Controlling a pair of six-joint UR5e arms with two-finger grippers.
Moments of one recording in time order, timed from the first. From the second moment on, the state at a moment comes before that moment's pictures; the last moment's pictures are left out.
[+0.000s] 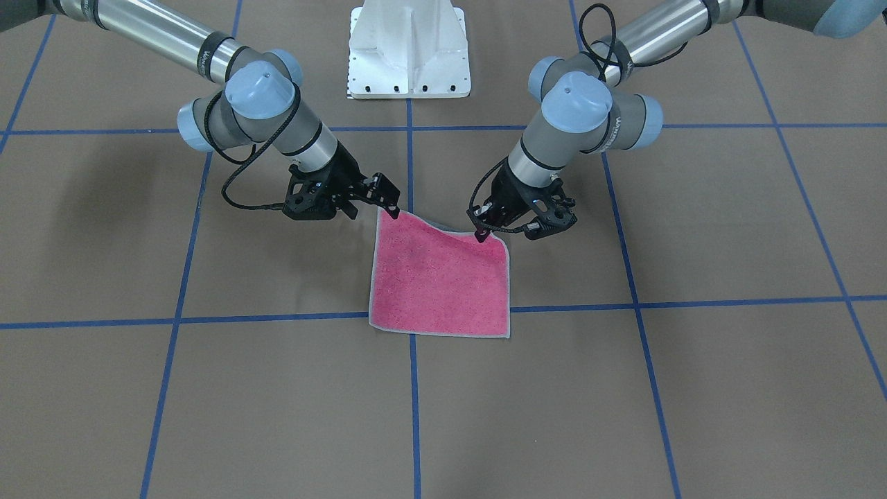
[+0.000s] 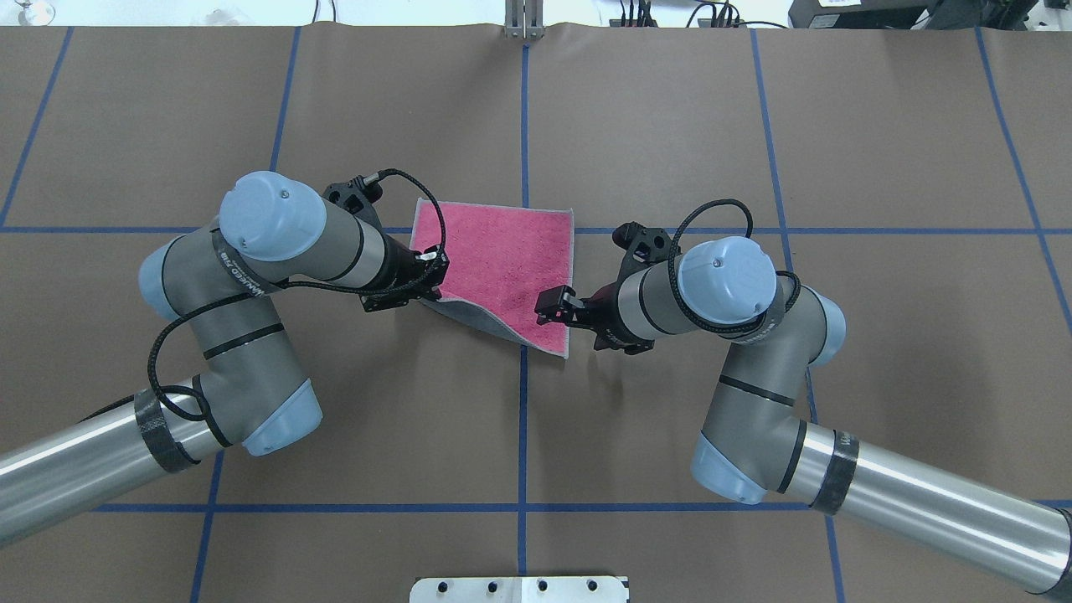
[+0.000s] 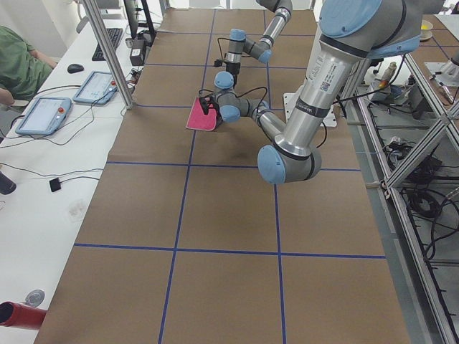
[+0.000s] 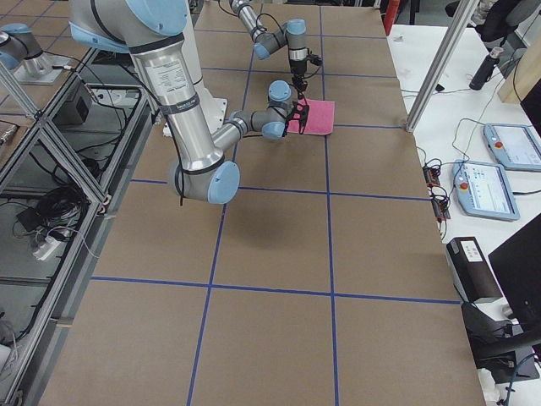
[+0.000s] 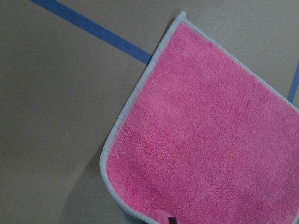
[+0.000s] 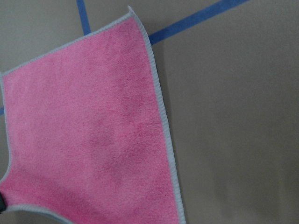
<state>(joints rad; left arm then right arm) -0.60 -2.12 -1.54 -2.14 -1.95 -1.70 0.49 -1.06 1.54 -0.85 1.89 1.66</state>
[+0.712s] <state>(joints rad) -0.60 -2.12 -1.54 -2.14 -1.95 -1.70 0.47 -1.02 1.49 -0.85 1.89 1.66</state>
